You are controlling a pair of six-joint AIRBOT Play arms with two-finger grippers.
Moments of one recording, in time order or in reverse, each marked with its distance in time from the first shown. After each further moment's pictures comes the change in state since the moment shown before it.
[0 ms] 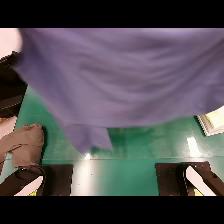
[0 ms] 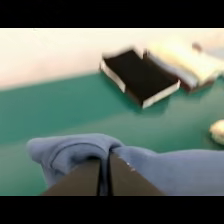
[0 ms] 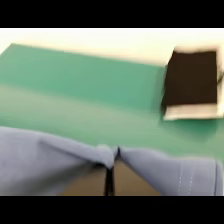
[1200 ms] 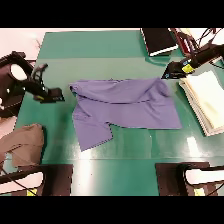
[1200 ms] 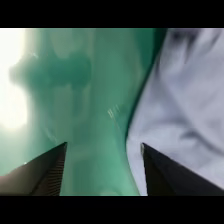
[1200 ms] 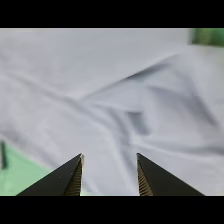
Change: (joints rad) left arm 0.288 -0.345 -0.679 -0.072 -0.063 0.028; right arm 0.301 -0.557 -0.117 -0.198 0.127 0.073
